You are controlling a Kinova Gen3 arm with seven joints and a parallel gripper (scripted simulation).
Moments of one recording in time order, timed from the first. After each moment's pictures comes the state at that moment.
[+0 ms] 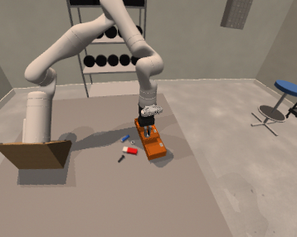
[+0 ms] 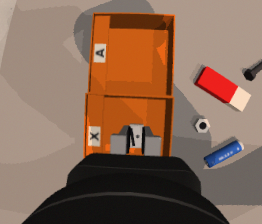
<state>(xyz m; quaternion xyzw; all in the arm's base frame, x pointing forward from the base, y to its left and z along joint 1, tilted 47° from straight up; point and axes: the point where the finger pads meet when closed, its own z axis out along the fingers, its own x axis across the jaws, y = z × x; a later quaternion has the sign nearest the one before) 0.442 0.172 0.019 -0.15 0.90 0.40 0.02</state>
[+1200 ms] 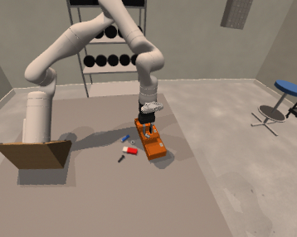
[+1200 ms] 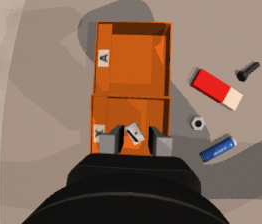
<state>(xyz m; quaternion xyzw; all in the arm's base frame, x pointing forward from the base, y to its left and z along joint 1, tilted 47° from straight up) 0.444 0.159 0.031 -0.15 0.90 0.40 0.02</state>
